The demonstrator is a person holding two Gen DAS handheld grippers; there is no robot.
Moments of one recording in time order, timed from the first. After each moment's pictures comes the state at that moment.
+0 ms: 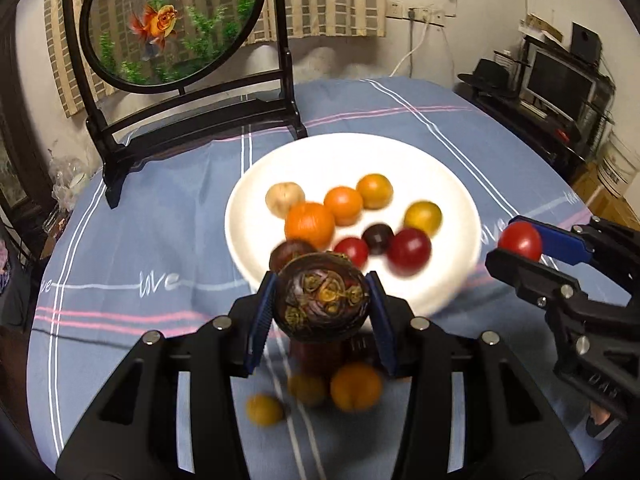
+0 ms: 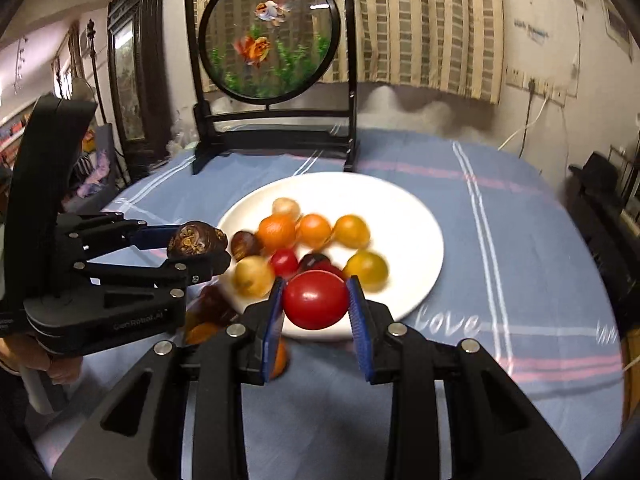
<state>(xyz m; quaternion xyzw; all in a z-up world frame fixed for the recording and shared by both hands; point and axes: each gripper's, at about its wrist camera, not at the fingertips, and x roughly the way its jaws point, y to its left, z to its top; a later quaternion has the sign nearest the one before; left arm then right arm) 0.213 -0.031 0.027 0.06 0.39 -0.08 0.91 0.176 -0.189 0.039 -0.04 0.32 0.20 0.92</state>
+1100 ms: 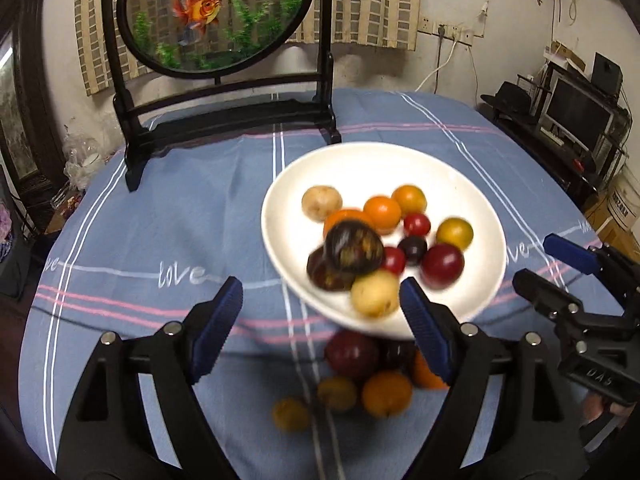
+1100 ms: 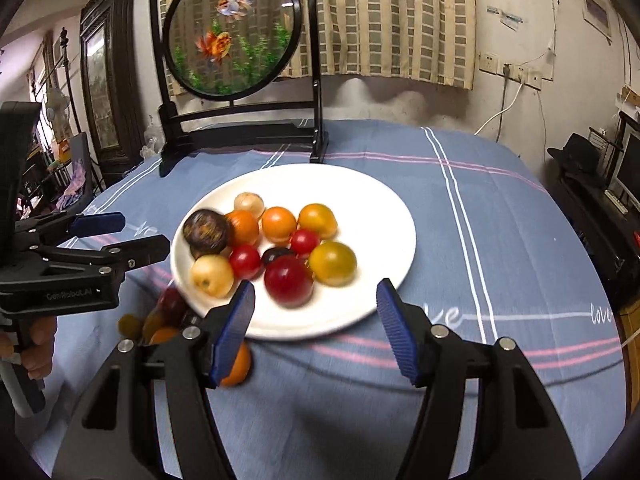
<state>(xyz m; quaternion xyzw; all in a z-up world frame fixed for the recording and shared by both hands) 0.205 0.001 0.025 0.02 0.39 -0.05 0.92 0.176 -0.206 0.022 -0.02 0.33 0.16 0.93</state>
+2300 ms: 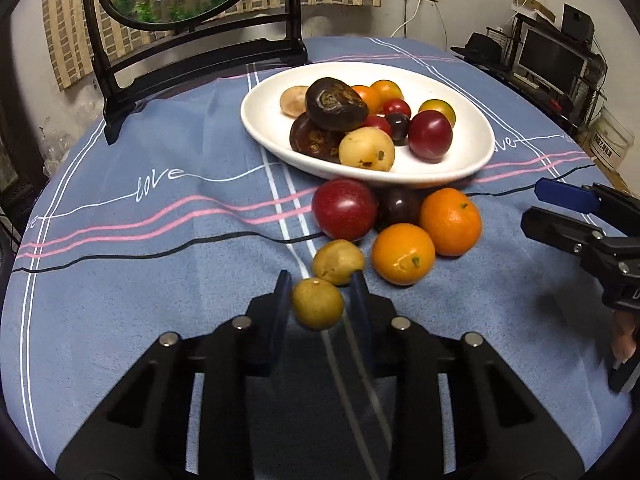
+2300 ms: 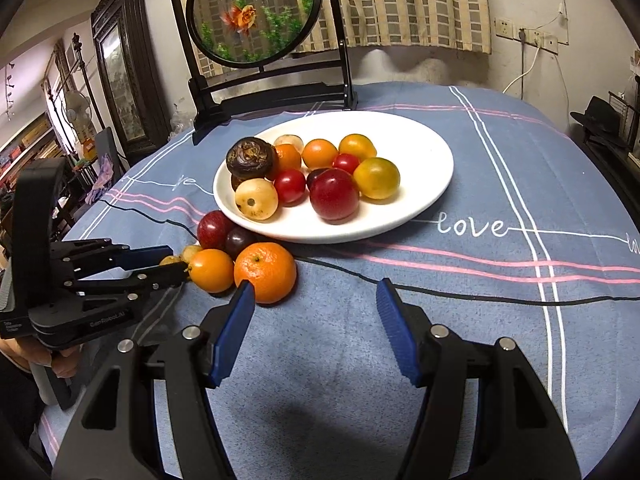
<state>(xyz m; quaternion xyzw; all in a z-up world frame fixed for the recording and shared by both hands) 0.155 0.011 -0.040 0.05 0.42 -0.10 0.90 0.136 -0.204 -0.015 0.01 0.37 0.21 0.90</state>
